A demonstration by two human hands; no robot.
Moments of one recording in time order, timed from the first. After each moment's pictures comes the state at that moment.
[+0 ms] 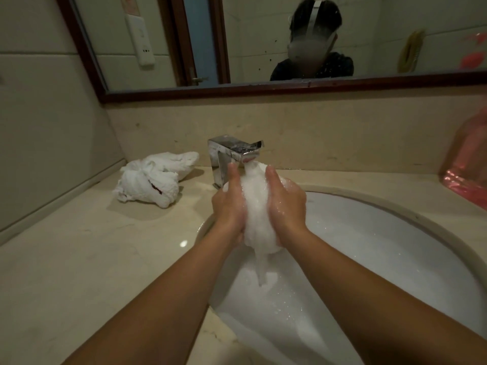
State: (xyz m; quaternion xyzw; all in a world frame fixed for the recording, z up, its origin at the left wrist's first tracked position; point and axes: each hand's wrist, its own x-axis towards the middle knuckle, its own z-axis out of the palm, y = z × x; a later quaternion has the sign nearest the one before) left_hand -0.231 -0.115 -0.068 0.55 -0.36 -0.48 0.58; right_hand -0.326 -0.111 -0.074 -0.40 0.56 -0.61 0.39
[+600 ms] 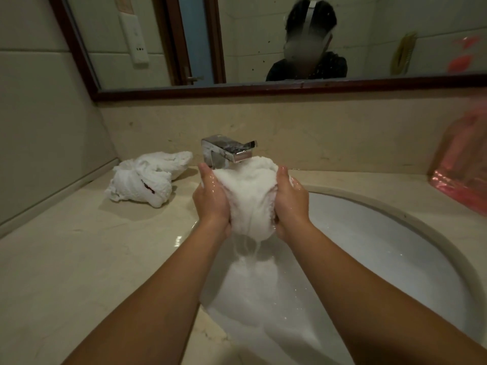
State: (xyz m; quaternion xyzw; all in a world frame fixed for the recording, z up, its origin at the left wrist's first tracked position) left_hand -0.225 -0.117 -0.060 0.51 -0.28 -0.47 0.67; right_hand -0.342 -0.118 -0.076 -0.30 0.51 -0.65 0.48
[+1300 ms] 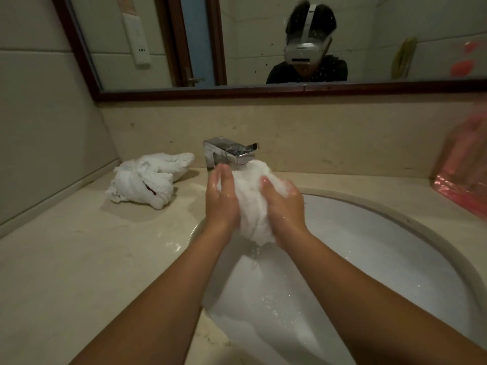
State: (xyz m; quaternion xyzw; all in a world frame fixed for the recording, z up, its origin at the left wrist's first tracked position) left_hand -0.227 -0.113 -0.064 0.53 -0.45 -0.39 0.61; right_hand -0.336 -0.117 -0.087 -0.42 0.54 -0.63 0.38
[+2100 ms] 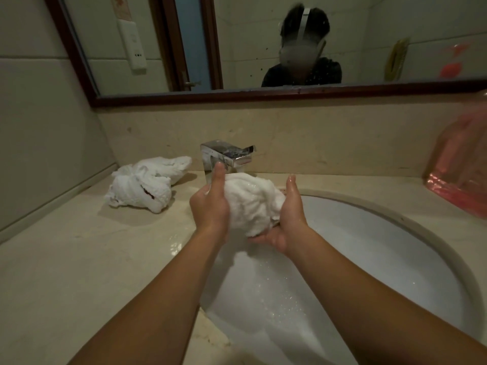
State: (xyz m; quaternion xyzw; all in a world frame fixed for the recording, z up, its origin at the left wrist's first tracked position) left_hand -0.217 -0.113 -0.062 0.52 -0.35 -0.40 0.66; right_hand -0.347 -0.112 -0.080 -0.20 0.44 -0.55 0.68
